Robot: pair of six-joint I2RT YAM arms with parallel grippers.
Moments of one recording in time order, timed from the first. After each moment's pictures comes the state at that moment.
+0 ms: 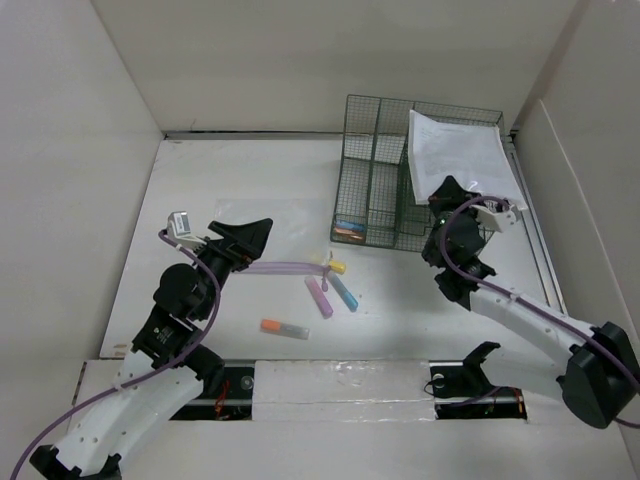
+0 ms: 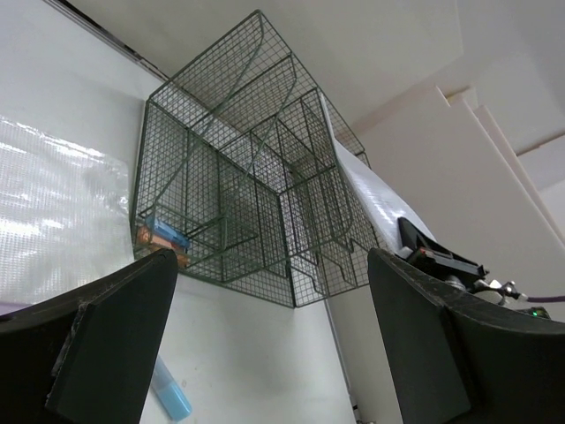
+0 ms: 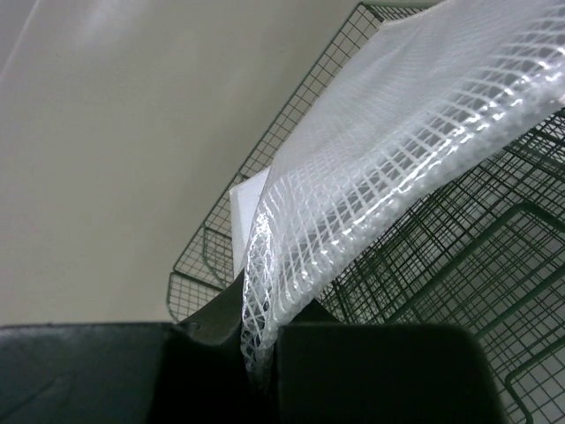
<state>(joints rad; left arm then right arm) -0.58 0.45 0.56 -0.07 -0.24 -0.94 0.62 1.08 0.67 0.65 1.12 0.77</state>
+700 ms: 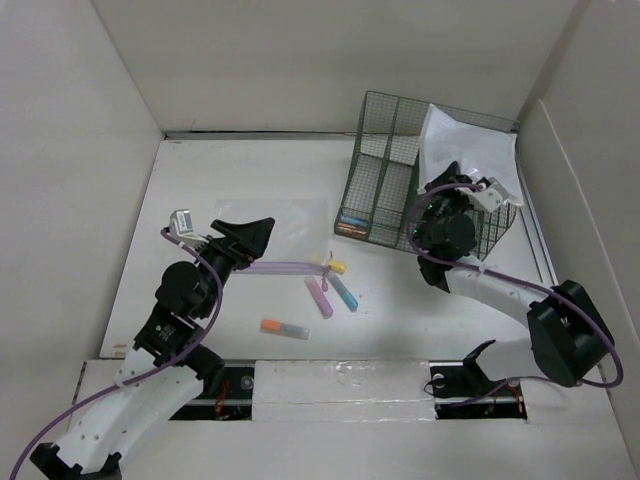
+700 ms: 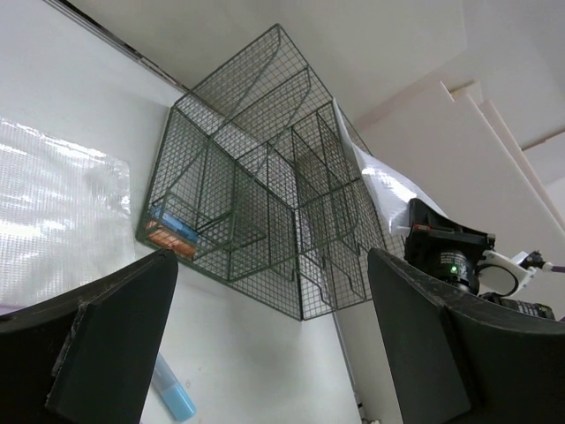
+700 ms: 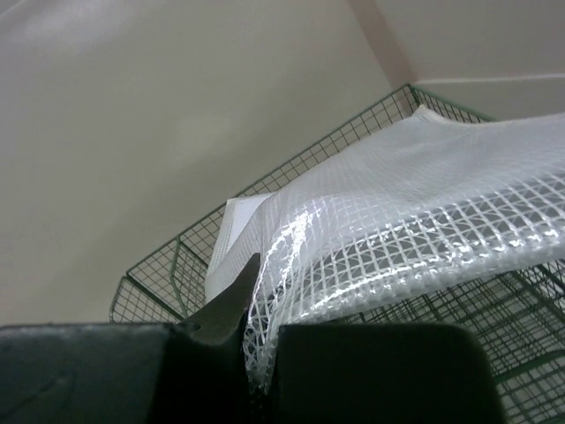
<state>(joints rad) -0.58 0.46 0.56 -0.06 -0.23 -0.93 0.60 1.36 0.73 1.25 1.15 0.08</state>
